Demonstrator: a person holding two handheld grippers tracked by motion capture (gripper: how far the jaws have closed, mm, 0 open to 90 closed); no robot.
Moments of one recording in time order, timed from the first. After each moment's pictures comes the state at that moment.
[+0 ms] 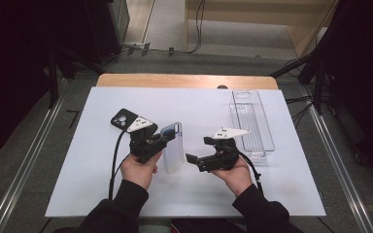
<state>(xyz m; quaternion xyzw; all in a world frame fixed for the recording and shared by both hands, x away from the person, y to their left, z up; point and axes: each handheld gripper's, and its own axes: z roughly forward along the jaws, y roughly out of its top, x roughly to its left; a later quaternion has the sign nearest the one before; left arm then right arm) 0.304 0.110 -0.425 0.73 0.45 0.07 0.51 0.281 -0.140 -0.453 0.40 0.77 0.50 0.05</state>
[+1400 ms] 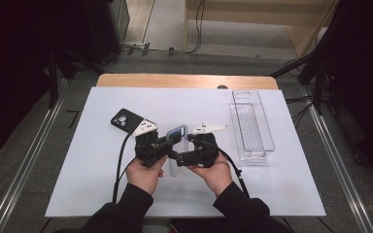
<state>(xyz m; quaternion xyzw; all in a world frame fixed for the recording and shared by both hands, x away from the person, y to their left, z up) 0.292 0.096 -0.422 0.72 0.44 0.06 0.52 0.290 -0.087 -0.443 0.43 0.76 0.48 0.05</state>
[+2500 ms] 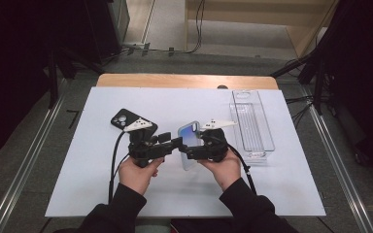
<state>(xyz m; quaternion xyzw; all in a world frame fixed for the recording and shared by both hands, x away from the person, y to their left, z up) 0.295 0.115 -0.412 0.73 0.44 0.00 0.52 0.301 -0.113 -0.444 0.44 0.77 0.47 0.07</state>
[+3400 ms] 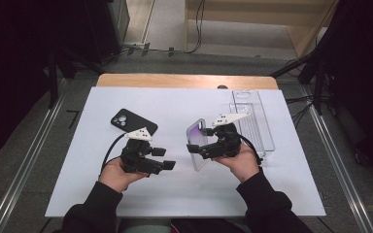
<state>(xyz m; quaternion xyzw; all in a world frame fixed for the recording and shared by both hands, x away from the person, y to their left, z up) 0.296 0.139 -0.430 0.86 0.29 -0.05 0.42 0.308 -0.147 -0.425 0.35 0.80 0.48 0.02</state>
